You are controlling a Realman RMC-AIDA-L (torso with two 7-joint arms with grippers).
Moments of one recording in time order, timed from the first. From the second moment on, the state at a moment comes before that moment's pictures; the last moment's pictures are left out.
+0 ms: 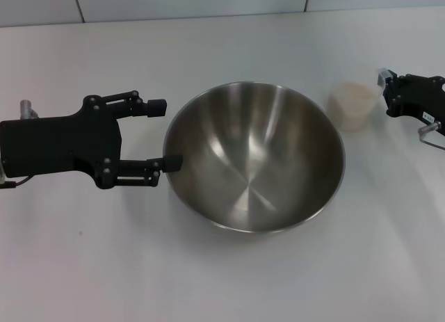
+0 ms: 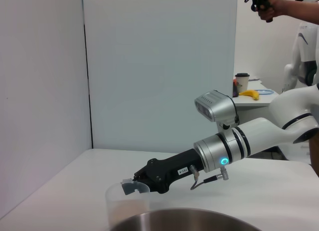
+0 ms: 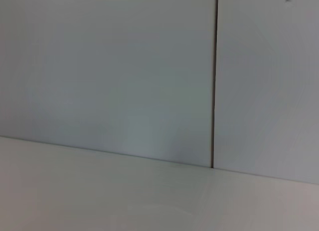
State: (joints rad) left arm -0.40 -2.07 0.97 0.96 1.76 1.70 -1.31; right arm 0.46 2.08 -0.69 -0.35 -1.40 -0.90 0.81
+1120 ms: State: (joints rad) left arm -0.35 -2.07 0.95 0.96 1.72 1.71 -1.31; right arm 0.35 2.08 -0.92 -0.69 -1.43 -1.26 0.53
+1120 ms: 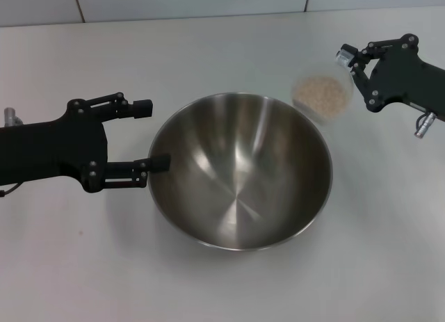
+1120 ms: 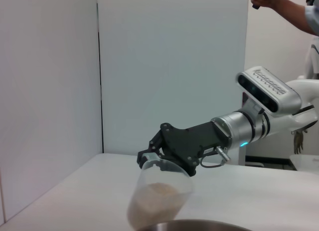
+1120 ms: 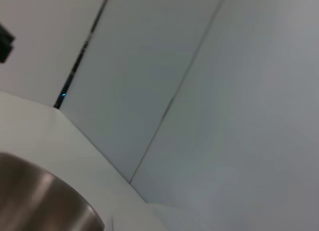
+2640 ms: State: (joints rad) left arm -0.32 -2.06 0.93 0.98 1.69 1.73 -1.30; right arm 0.08 2.09 -1.46 -1.31 -1.25 -0.98 -0.06
